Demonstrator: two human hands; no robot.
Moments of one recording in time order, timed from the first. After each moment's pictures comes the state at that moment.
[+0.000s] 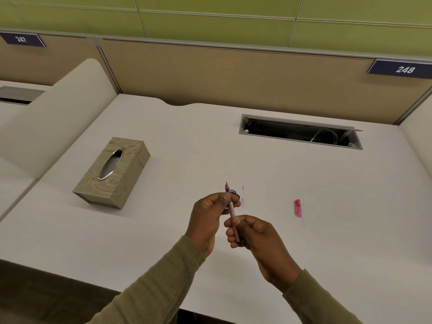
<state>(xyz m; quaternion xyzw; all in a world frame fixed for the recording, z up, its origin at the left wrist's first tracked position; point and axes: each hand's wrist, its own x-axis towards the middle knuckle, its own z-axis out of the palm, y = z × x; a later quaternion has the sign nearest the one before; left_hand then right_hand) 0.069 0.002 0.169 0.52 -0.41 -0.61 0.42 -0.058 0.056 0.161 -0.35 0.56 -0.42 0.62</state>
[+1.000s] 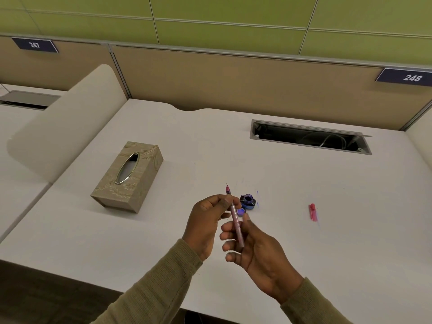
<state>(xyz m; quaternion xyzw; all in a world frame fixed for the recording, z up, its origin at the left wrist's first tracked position) 0.126 0.000 0.193 0.50 -0.41 -0.64 0.41 0.001 0.057 0.179 -0.16 0.45 -0.44 0.76</state>
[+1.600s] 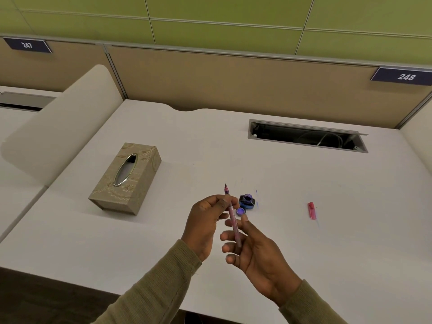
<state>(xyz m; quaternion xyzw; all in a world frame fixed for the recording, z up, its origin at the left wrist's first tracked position) 0.131 -0.004 0.185 0.51 -0.42 -0.63 0.41 0.011 0.060 0.183 -0.14 0.47 -0.45 0.75</state>
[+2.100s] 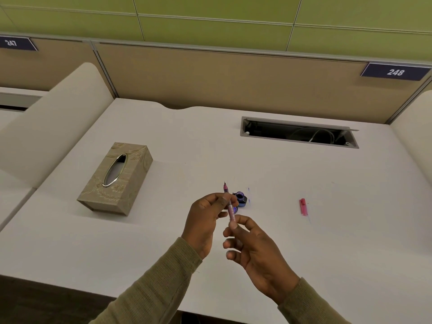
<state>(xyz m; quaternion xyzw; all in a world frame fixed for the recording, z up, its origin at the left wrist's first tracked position) 0.109 -0.005 0.180 0.52 -0.42 -0.63 0.39 -0.005 0.063 0.182 -0.19 0.52 -0.46 0.70</state>
